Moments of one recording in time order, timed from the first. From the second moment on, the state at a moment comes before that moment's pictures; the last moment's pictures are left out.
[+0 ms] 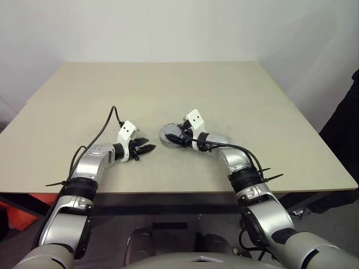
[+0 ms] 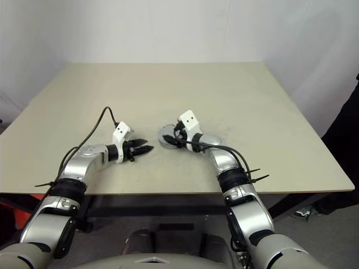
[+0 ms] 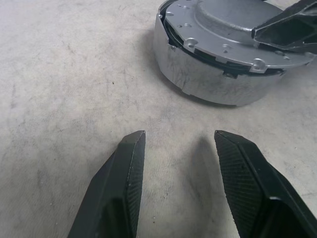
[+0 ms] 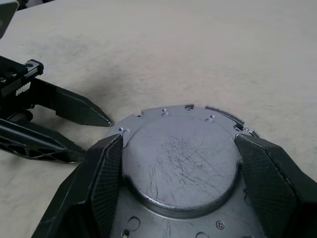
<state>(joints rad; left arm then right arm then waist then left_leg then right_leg) -0.51 0.41 -0.05 0.52 -0.19 0.31 -0.91 -0.66 -0.09 0.15 0.53 0.08 0.31 0.65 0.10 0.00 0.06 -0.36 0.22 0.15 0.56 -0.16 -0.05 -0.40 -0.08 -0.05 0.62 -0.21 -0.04</state>
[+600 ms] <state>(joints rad) -0.49 0.41 -0.05 0.50 -0.19 0.31 -0.89 -0.67 -0.07 0.15 0.58 0.07 0.22 0.60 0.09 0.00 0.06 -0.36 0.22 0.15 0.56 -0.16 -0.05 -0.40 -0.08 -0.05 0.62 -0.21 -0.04</state>
